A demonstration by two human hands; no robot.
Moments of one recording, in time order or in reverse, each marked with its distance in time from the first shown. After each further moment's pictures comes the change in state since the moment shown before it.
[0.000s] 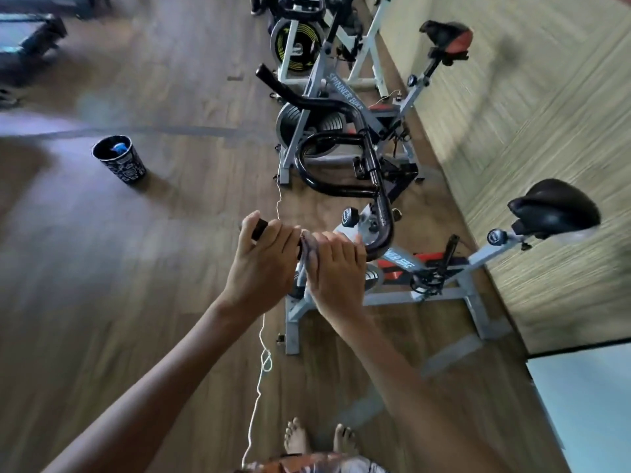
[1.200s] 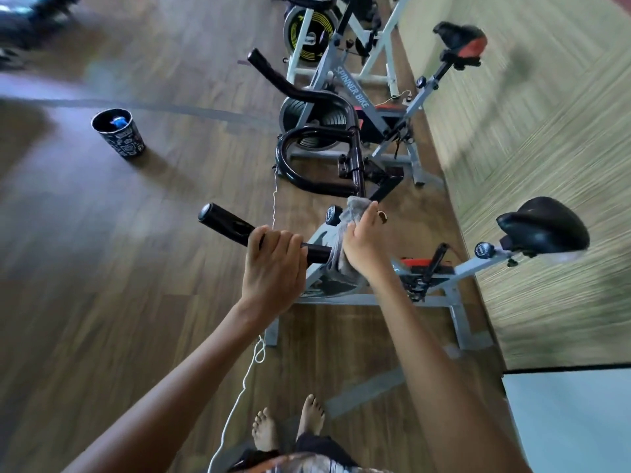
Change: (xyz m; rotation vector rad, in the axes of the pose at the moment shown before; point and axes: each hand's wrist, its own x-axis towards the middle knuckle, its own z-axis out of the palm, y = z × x) left_hand 0.020 0.079 0.026 -0.131 -0.015 -0.276; right_hand 0.065 0.091 -0.044 0.353 -0.434 0.495
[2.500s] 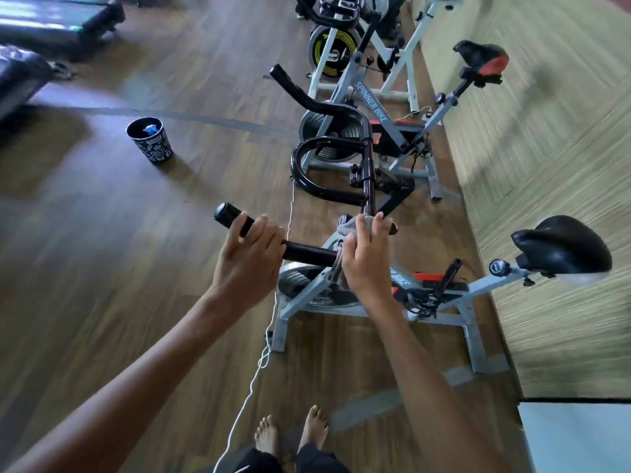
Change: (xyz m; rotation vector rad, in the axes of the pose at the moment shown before) left_hand -0.008 -0.044 -0.024 0.184 -0.033 0.110; right_hand -0.016 0.022 0.021 0.010 0.110 -0.234
